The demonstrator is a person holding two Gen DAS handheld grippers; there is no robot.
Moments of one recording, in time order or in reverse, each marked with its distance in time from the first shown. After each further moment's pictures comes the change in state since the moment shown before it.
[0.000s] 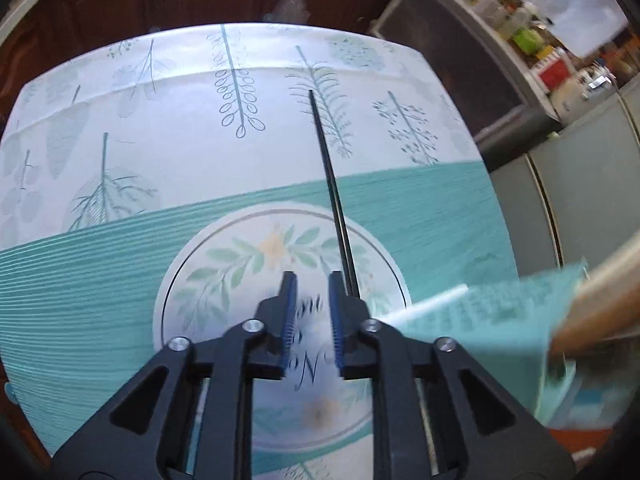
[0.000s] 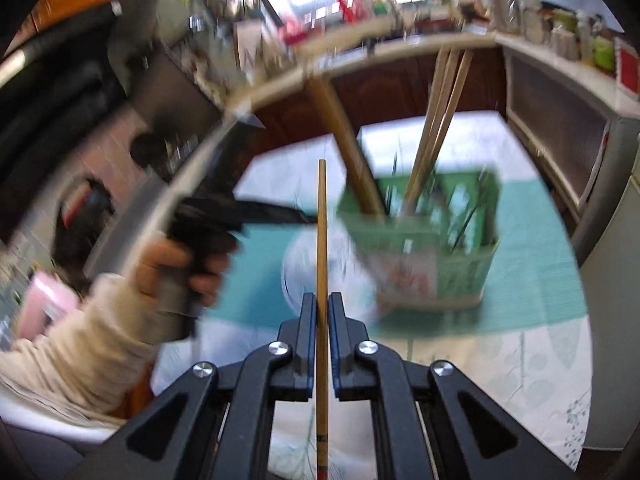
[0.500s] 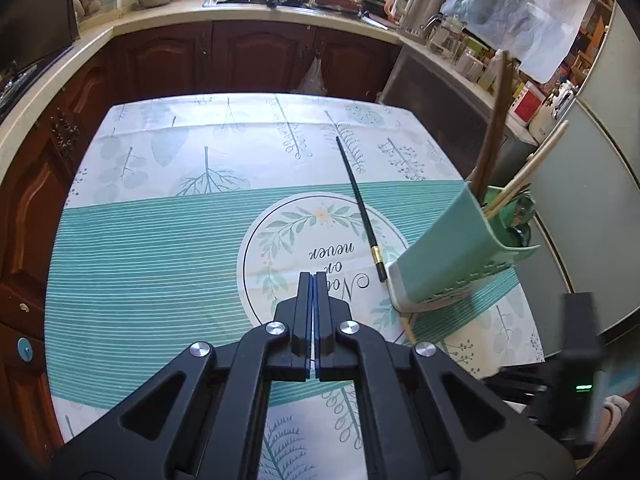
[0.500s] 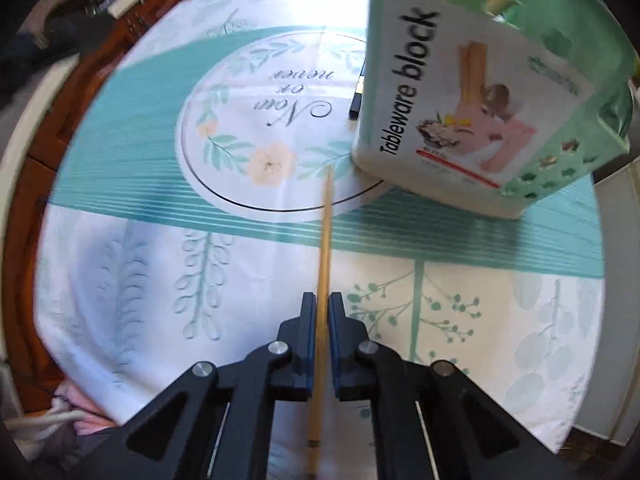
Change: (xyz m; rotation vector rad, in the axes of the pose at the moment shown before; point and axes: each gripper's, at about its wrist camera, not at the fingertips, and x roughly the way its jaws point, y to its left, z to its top) left arm -0.116 0.026 -0.133 0.046 -0.317 0.048; right arm 0.182 0.012 -0.075 -0.101 0.514 -0.324
